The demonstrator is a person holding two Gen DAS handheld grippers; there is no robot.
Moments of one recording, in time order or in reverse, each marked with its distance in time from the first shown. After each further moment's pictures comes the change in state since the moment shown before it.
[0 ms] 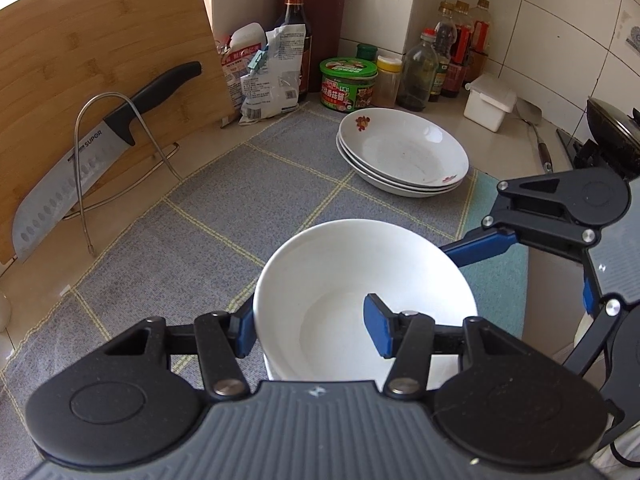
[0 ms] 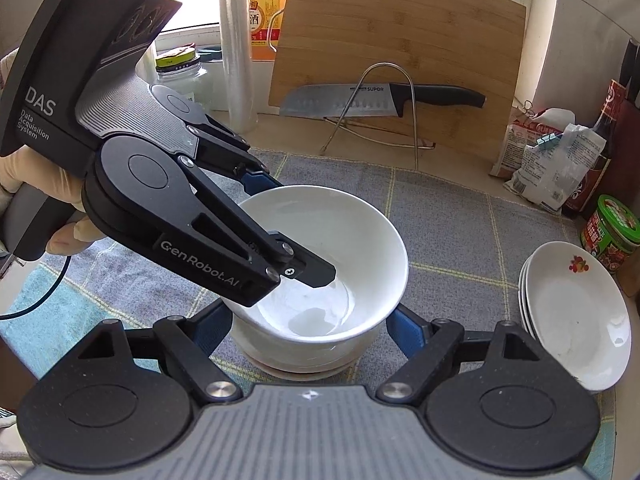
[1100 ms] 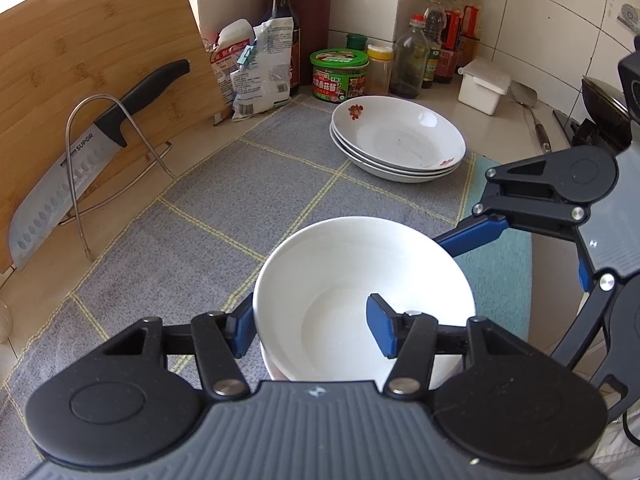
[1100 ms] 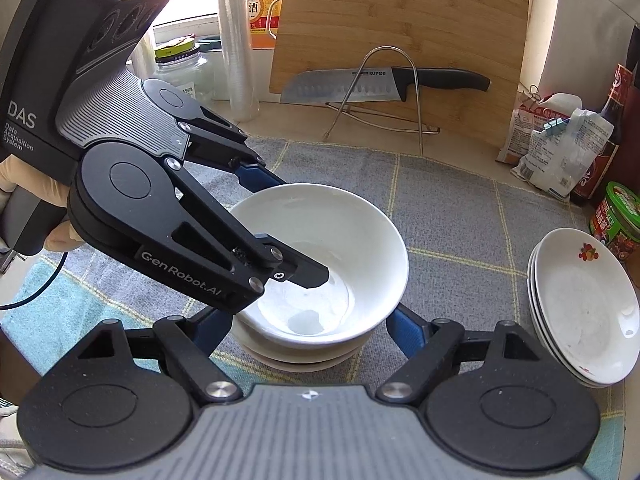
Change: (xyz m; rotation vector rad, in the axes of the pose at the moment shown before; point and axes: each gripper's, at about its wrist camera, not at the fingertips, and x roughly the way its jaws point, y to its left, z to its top) left arm 0.004 -0.004 -0.004 0.054 0.008 0.011; right arm 0.011 -0.005 -0.001 0.013 0.028 0.020
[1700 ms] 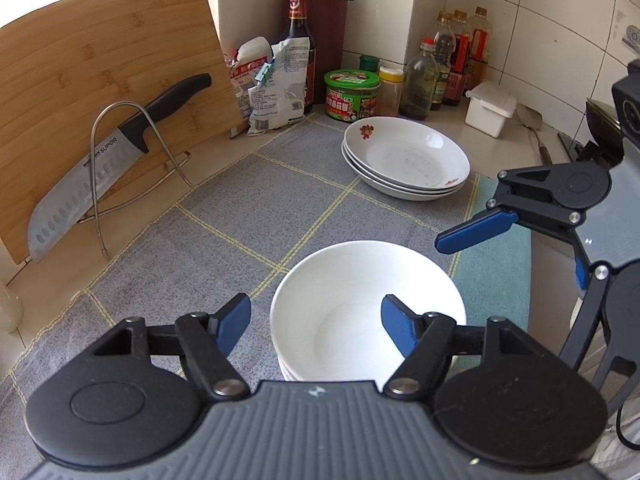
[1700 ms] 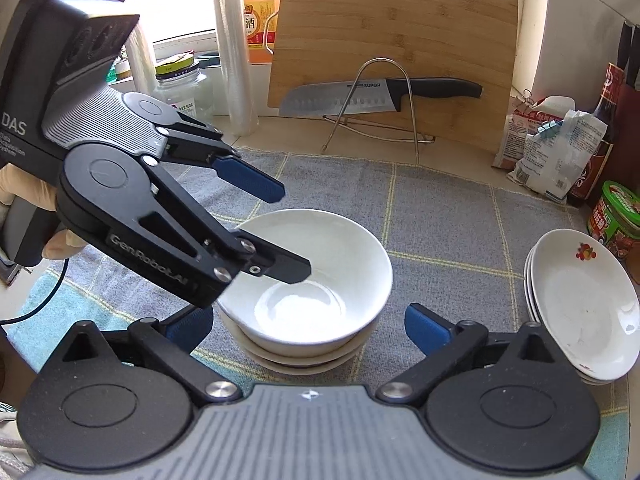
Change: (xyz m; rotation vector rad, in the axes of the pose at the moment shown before) left arm -0.021 0.006 -0.010 -0.051 -0.070 0.017; right arm -0.010 -0.005 -0.004 0.026 -0.041 0.009
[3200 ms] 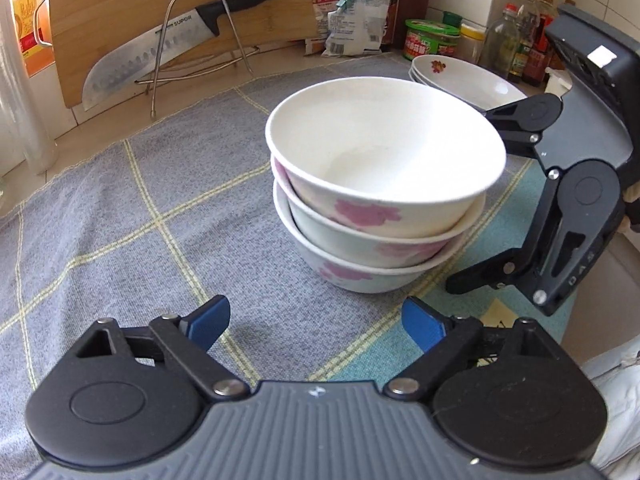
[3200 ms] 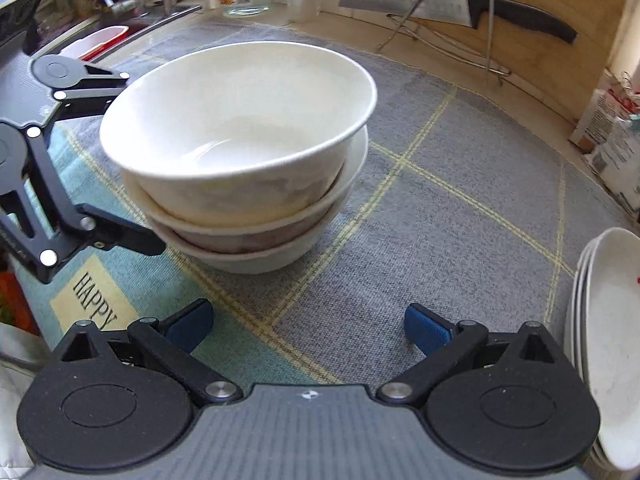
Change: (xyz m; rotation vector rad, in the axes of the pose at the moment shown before) left arm 0.024 -0.035 -0.081 -0.221 0.086 0.224; right arm 0.070 -0.050 -0.030 -0.341 0.212 0.181
